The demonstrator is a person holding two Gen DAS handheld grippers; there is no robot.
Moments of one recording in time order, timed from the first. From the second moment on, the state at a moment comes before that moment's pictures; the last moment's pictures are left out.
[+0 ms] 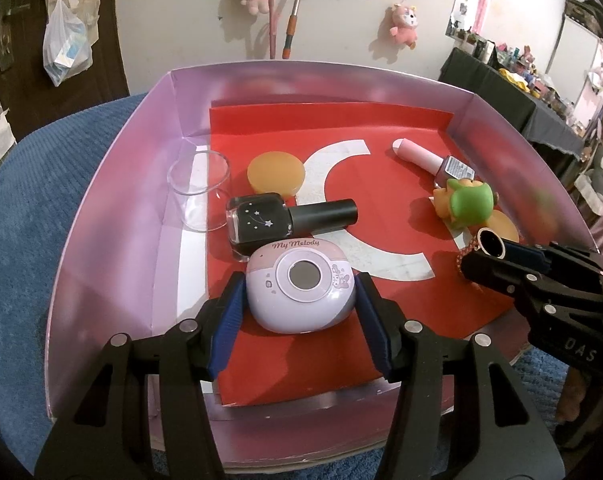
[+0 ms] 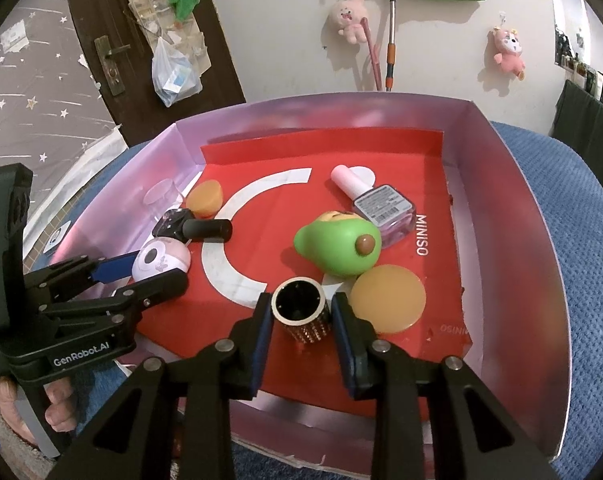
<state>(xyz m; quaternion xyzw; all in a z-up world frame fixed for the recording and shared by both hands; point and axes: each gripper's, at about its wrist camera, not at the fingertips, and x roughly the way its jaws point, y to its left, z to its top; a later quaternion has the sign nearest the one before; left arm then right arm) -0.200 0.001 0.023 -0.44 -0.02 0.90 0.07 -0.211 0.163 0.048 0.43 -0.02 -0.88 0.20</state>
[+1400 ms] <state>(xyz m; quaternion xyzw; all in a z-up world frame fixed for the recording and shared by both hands) -0.150 0.004 0.064 -0.38 -0.02 0.92 0.07 -0.157 0.175 0.085 0.37 -0.03 -0.90 0.23</state>
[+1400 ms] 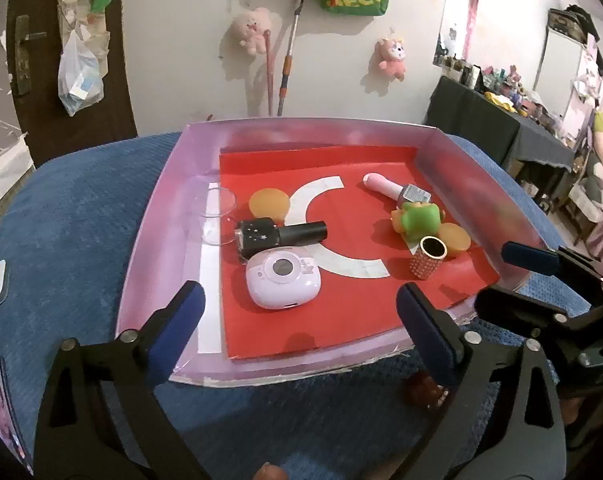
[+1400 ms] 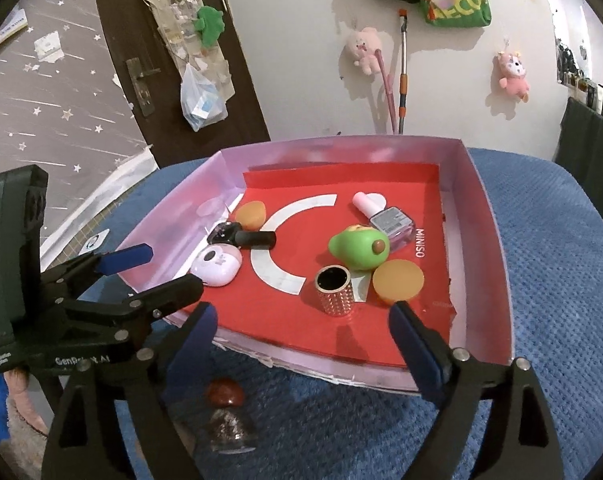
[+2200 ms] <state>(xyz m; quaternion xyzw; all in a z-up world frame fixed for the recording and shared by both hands) -0.122 0.003 0.064 -0.37 -0.02 0.93 0.05 -0.129 0.185 0.094 0.35 -0.05 -0.90 0.24</state>
